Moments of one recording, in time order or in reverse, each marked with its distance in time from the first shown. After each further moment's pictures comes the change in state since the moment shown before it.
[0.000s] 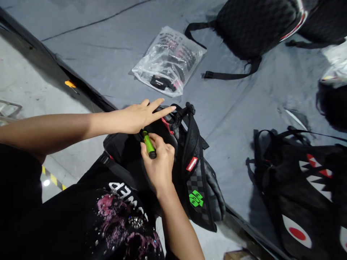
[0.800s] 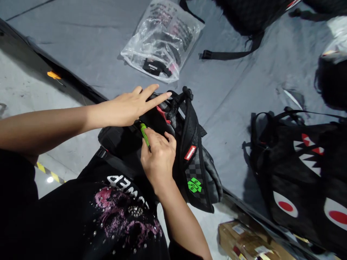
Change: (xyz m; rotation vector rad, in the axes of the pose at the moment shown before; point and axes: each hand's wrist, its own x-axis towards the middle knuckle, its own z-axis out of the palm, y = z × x) left_hand 0.000 -0.008 0.010 -0.005 0.066 0.048; right_hand -0.002 -0.004 -0.007 -0.197 0.033 -0.179
